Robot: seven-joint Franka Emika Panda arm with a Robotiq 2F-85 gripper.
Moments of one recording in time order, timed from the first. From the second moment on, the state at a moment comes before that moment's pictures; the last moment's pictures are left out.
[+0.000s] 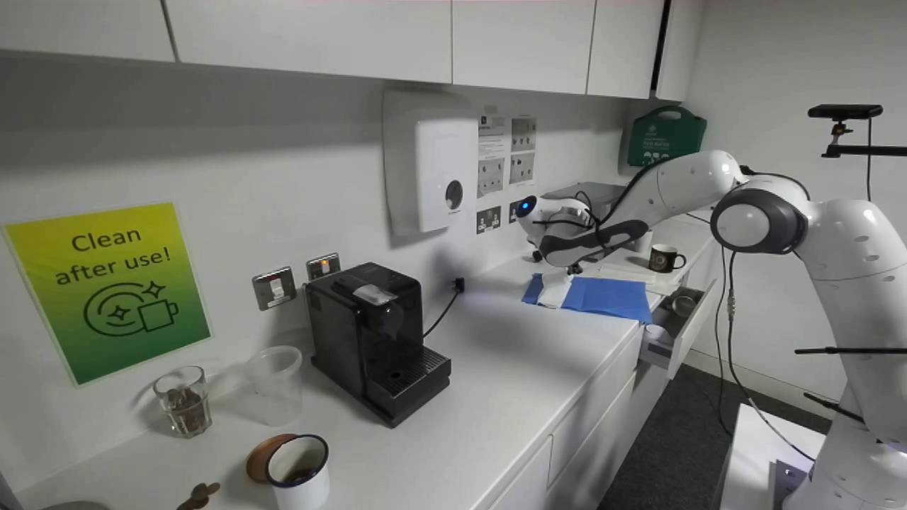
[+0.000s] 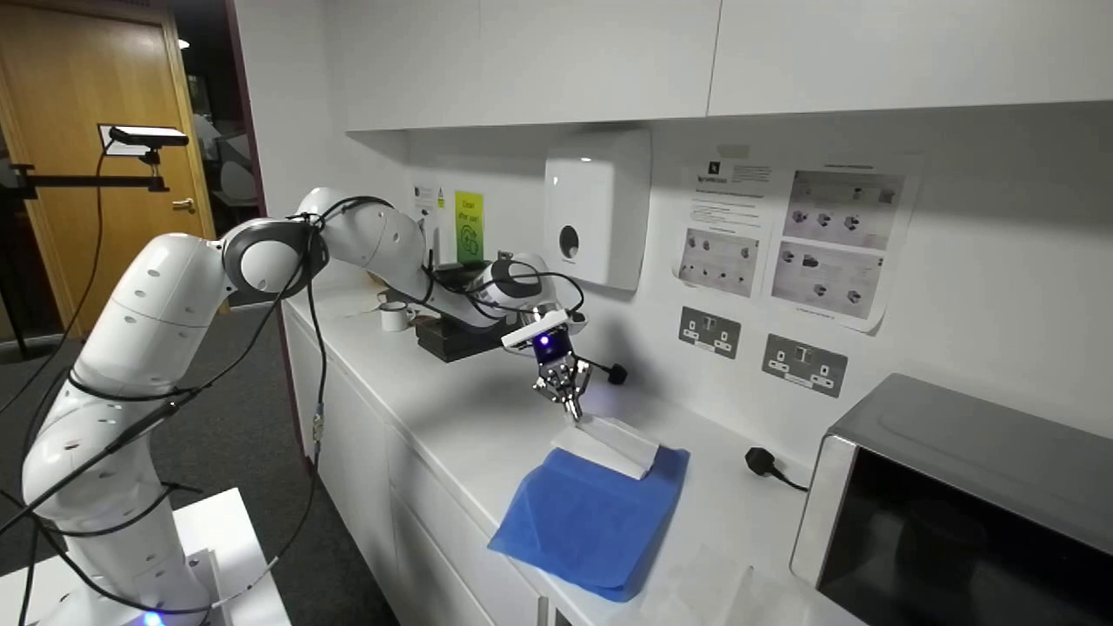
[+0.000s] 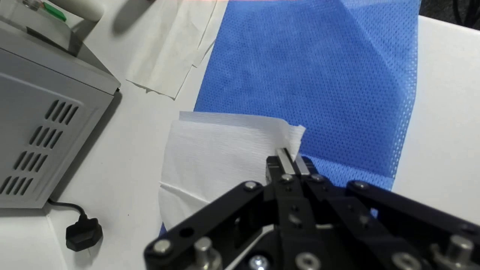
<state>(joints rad) -0.09 0.54 -0.10 -1.48 -0.77 1.83 -0.41</state>
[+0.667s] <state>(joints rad) -0.10 0.58 -0.10 -1.46 -0.76 1.85 -0.44</state>
